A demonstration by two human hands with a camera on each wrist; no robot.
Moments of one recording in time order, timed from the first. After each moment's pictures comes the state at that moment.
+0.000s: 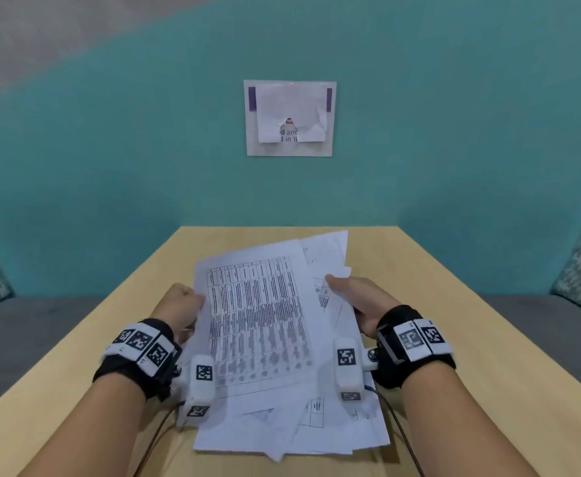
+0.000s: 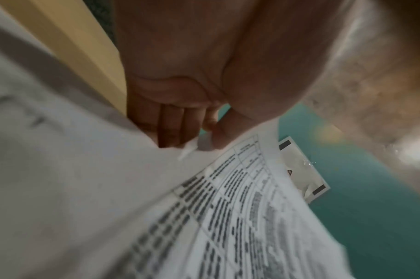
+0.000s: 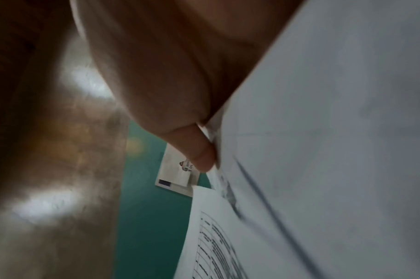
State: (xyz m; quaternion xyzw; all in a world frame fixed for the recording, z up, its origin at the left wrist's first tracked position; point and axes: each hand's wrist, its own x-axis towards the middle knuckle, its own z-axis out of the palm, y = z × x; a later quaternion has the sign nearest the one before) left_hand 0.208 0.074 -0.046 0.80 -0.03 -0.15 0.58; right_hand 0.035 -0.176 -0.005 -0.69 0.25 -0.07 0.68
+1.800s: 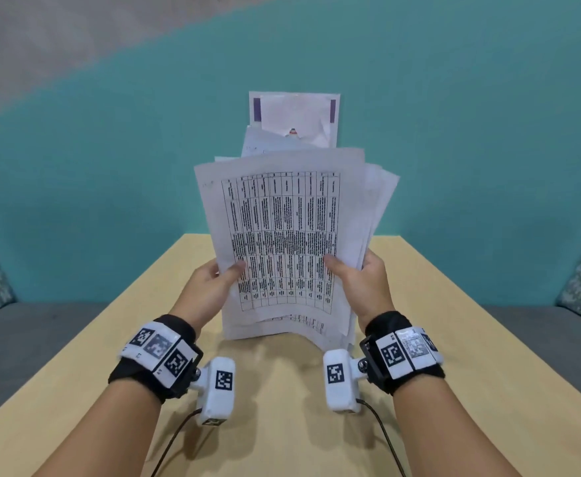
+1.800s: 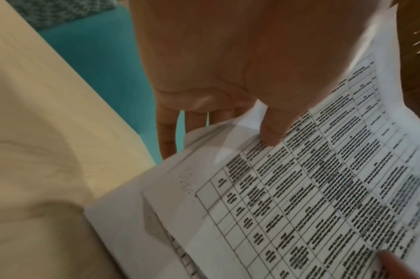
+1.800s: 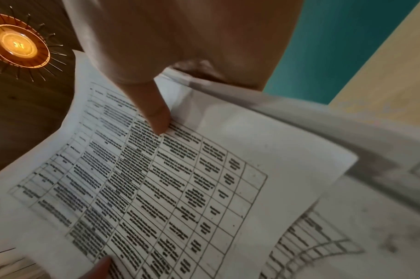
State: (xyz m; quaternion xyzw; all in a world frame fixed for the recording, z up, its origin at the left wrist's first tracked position) left_hand 0.156 0.049 0.012 0.75 -0.21 -0.06 0.62; right_hand 0.034 -0.147 0.024 -0.66 0.15 -0.37 0.63
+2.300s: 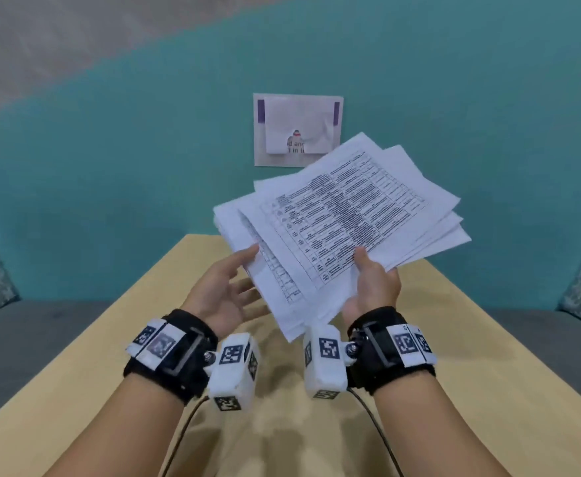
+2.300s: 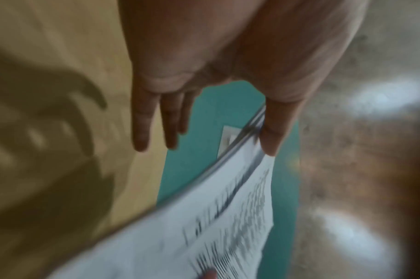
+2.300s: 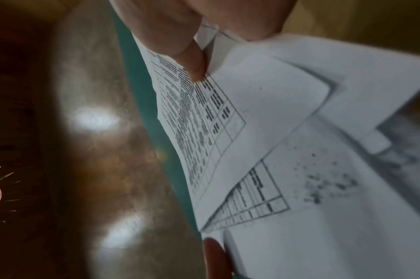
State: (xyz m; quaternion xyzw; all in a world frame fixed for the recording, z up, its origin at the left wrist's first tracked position) left_hand 0.136 0.038 0.029 0.52 -0.08 -0.30 0.80; right_hand 0.046 -0.146 0.029 -0.35 0.26 -0.42 0.79
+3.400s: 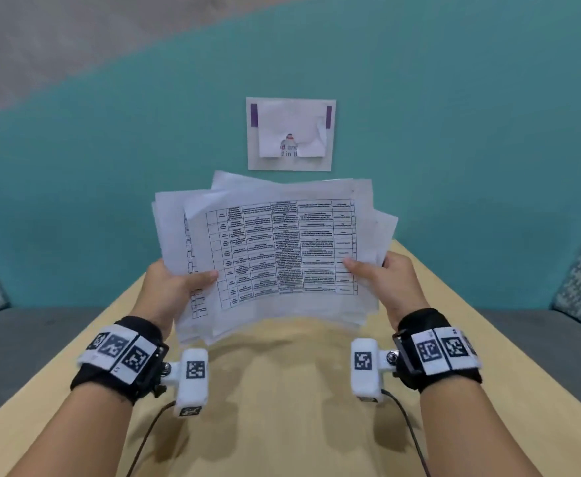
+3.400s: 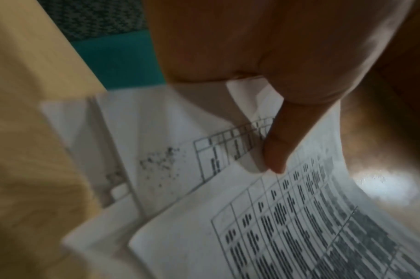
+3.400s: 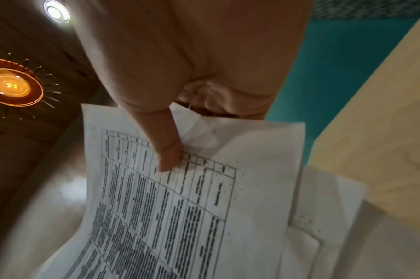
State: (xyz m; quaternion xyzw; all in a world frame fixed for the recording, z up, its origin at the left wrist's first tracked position) left_hand 0.183 0.080 0.014 0.65 -0.19 -0.04 0.74; right_hand 0.016 -0.196 0.026 -0.67 0.15 -0.34 0.64
